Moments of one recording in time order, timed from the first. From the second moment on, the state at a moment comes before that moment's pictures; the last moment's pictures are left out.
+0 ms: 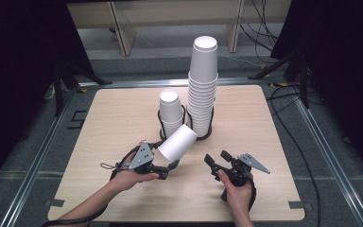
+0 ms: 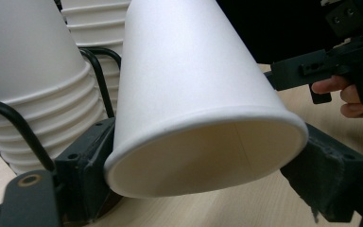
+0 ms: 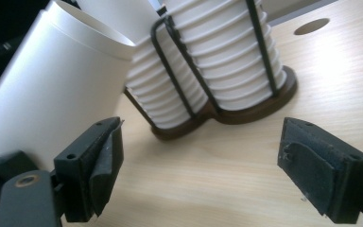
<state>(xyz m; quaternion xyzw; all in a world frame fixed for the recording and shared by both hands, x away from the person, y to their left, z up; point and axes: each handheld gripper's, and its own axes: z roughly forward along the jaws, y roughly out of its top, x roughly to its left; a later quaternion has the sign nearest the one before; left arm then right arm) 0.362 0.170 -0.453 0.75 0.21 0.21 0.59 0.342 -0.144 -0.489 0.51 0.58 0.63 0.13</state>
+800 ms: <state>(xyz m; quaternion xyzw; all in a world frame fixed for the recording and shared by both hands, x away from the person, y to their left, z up) 0.371 0.194 -0.447 0.80 0.19 0.18 0.54 0.348 -0.162 -0.488 0.43 0.67 0.57 0.19</state>
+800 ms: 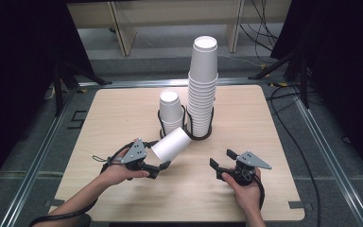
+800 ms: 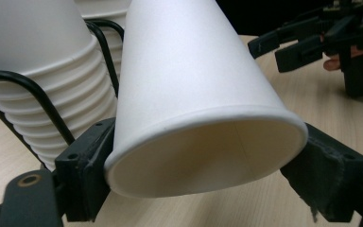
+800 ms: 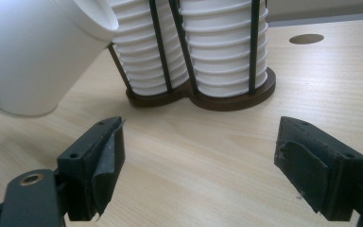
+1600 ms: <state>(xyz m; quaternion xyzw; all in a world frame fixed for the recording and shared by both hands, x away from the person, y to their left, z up) 0.375 0.193 -0.435 0.85 0.11 0.14 0.50 0.346 -0.181 -0.482 0.44 0.65 0.59 0.19</state>
